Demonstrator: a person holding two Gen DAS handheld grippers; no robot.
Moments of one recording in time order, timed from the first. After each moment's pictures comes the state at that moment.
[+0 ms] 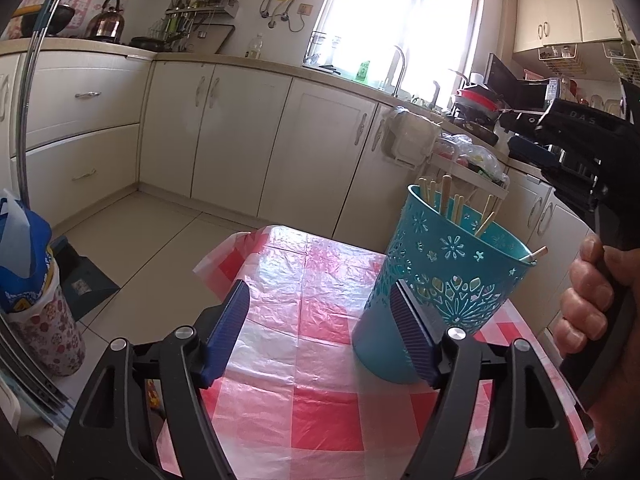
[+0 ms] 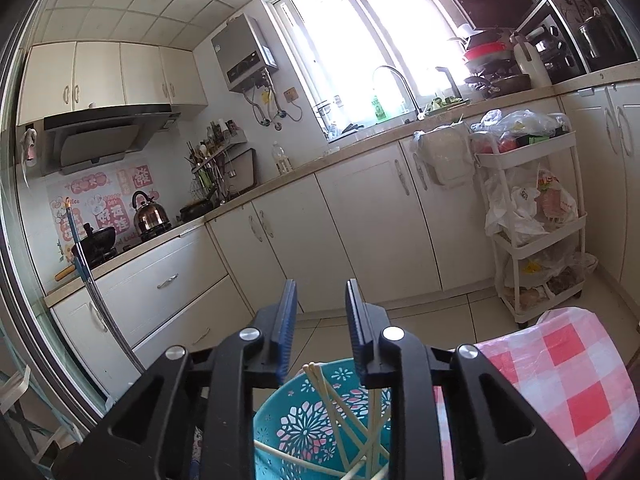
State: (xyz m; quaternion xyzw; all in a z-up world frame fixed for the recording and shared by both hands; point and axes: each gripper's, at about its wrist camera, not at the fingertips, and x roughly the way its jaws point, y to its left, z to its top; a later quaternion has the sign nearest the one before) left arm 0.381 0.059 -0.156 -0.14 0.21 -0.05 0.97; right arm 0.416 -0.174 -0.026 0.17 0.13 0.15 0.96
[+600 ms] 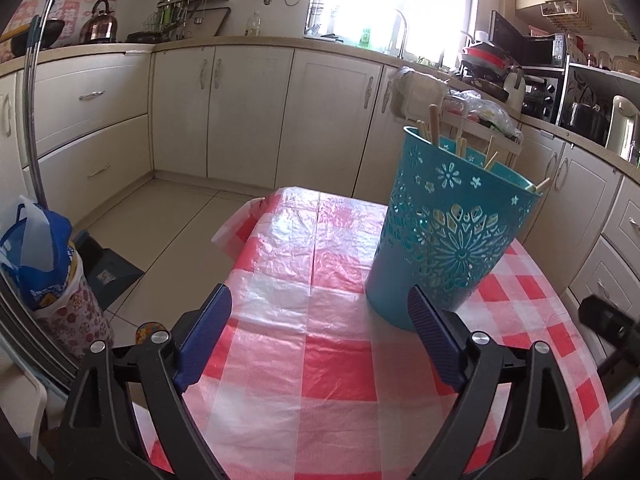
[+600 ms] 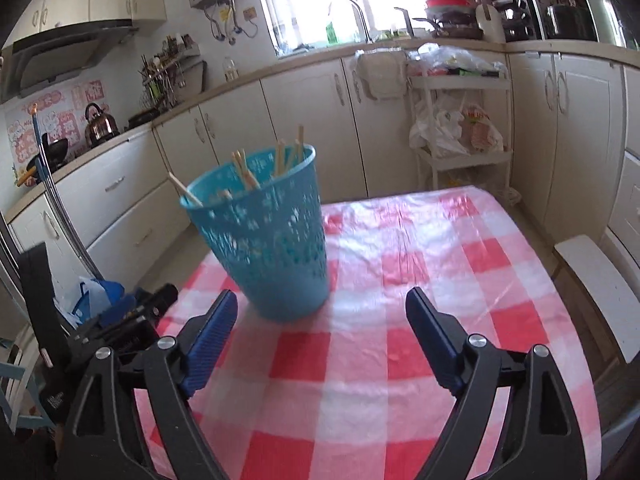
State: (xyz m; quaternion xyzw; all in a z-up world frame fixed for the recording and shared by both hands) left arm 0.359 0.040 -0.167 -0.09 0.28 -0.02 0.96; right arm 0.295 -0.198 -0.130 0.09 0.30 0.06 0.95
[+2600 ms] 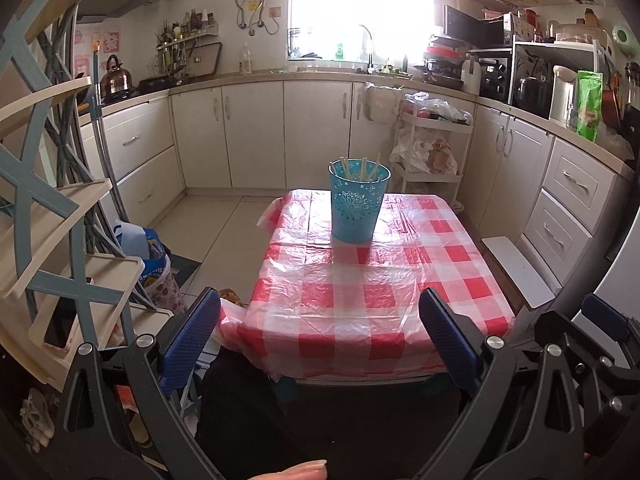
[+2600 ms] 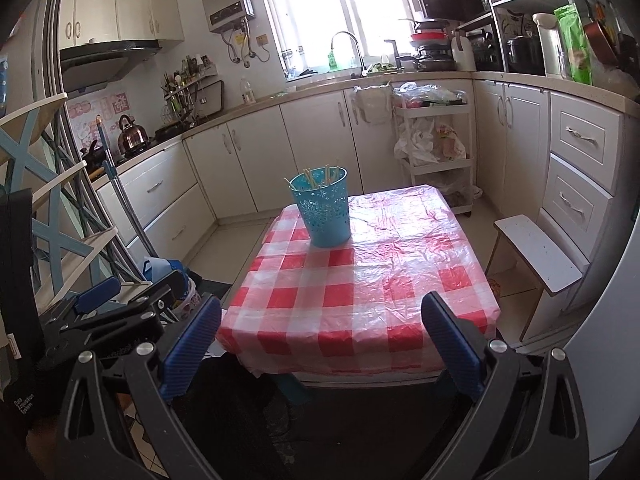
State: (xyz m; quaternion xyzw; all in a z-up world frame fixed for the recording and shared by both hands) left arm 0.034 0.022 0.026 -0.01 0.29 -0.01 0.96; right arm -0.013 -0.170 0.021 0.10 0.27 0.05 0.96
